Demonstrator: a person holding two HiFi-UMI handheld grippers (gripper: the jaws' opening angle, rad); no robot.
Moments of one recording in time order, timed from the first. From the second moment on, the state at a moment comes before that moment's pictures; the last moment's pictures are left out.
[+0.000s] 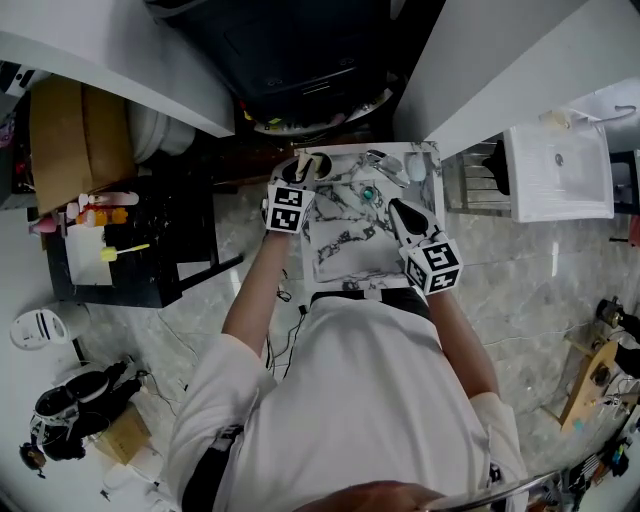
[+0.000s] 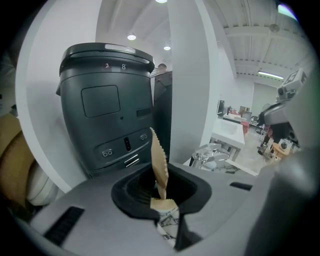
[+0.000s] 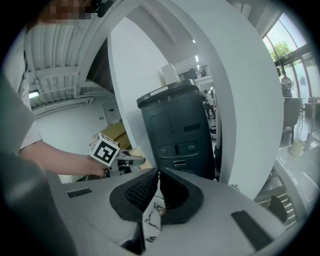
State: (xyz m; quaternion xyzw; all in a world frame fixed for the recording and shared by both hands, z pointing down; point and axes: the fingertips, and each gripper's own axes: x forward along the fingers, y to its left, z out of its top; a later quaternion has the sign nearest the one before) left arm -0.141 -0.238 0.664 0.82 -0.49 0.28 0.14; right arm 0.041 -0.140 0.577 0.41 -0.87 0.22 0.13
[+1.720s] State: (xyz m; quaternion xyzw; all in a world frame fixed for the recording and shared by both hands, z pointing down) left arm -0.142 -0.221 0.679 0.81 -0.47 0.34 0.11; right arm 0.044 -0.115 0.586 0.42 -0.87 0.22 0.14
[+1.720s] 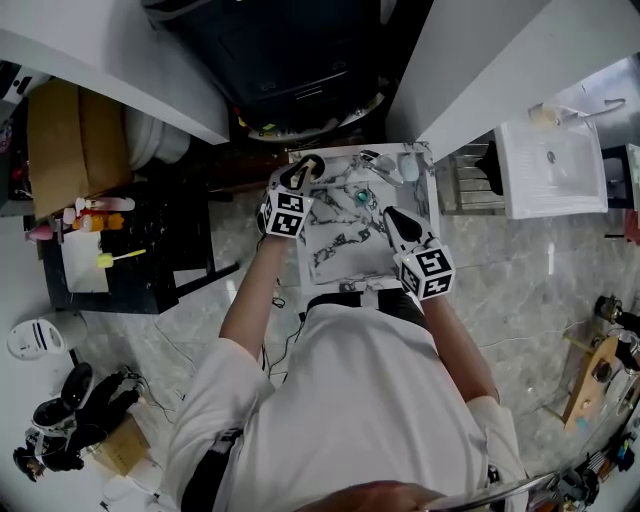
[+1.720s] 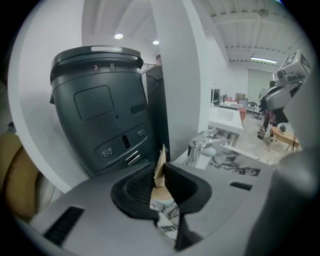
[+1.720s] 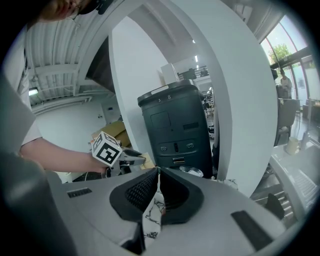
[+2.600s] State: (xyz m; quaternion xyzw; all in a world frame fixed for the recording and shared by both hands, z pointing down) left arm -0.143 -0.196 0.642 0.81 -0.50 0.27 0.13; right arm 0.037 -0.117 0.567 0.39 -0.89 0.20 0.13
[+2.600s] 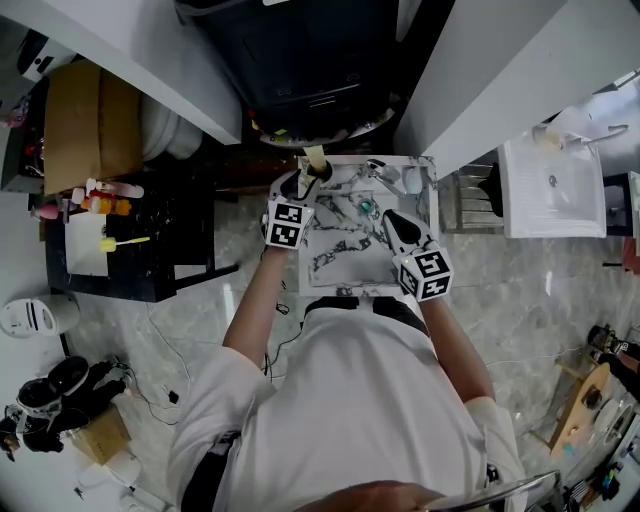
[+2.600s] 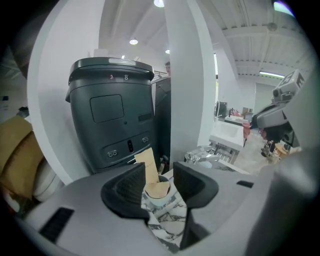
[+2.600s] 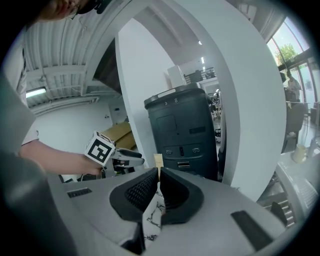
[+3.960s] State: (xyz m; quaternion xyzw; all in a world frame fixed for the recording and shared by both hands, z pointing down) left arm -0.137 -0.066 0.478 0.78 -0.60 0.13 0.13; right arm 0.042 -0.098 0.466 0.30 -0.94 0.12 0.09
